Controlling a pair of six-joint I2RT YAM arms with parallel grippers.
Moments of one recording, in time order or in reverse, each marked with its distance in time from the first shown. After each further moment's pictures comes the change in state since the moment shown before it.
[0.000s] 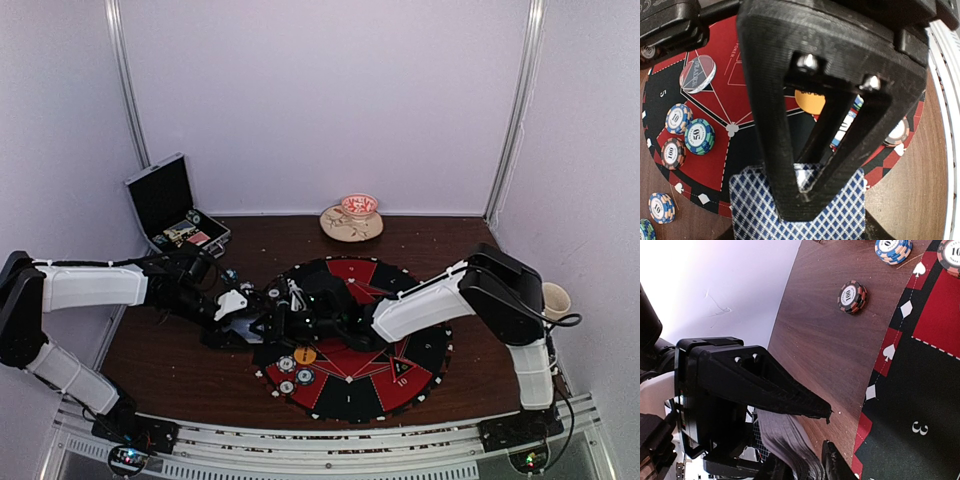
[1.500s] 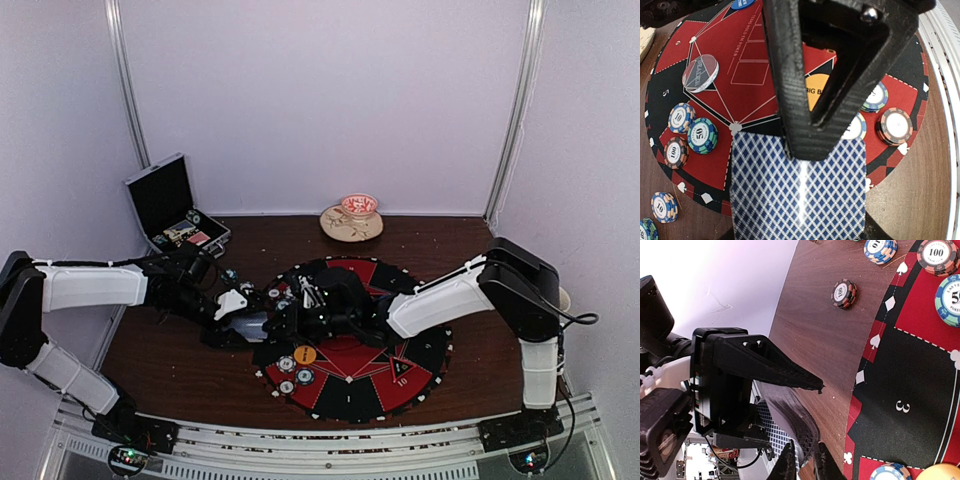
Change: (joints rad) left arm 0.002 0.000 -0.002 0.010 -0.011 0.003; right arm -0.026 -0.094 -0.090 -0.023 -0.055 -0.013
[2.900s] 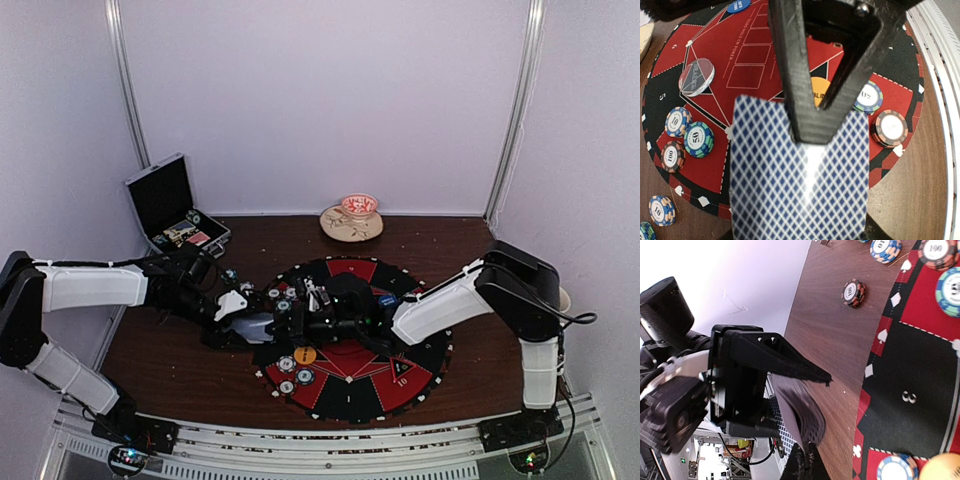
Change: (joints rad) left arm -0.001 0.000 -0.002 -0.001 0.018 0.004; right arm -0.002 -0.003 -0.086 0.173 -0.026 0.065
